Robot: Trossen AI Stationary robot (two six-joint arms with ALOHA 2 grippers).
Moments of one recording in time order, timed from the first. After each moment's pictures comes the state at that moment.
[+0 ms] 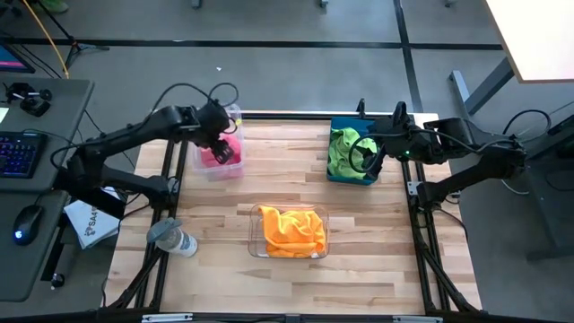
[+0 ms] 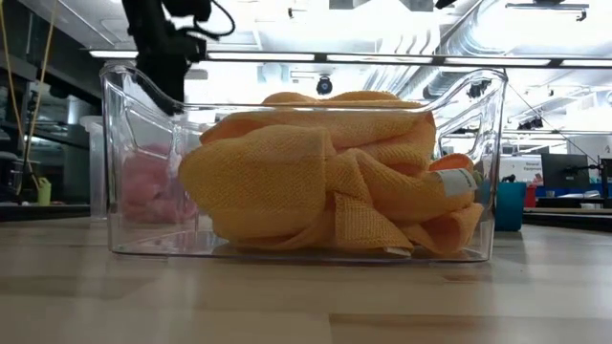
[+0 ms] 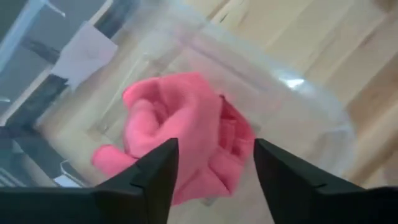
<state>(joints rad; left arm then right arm) 0.50 1.22 1.15 -1.11 -0.18 -0.19 0.08 1.20 1.59 -1.23 0.59 0.34</state>
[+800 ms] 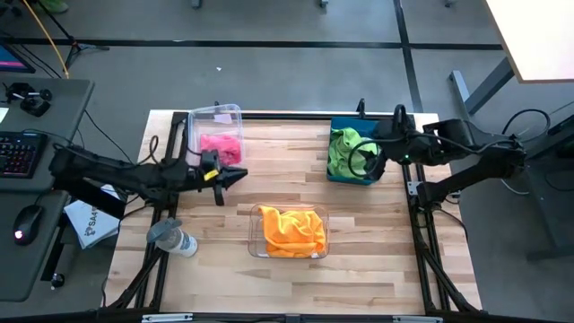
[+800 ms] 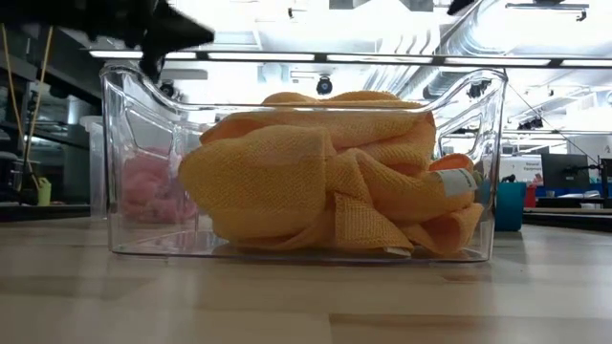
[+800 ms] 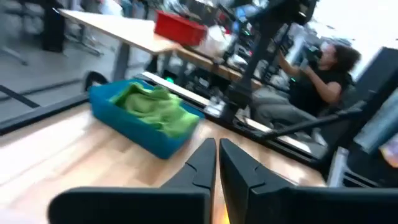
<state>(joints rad) -0.12 0.77 0.41 0.28 -0.36 -0.39 0.10 1.20 1.59 -1.31 0.57 0.45</state>
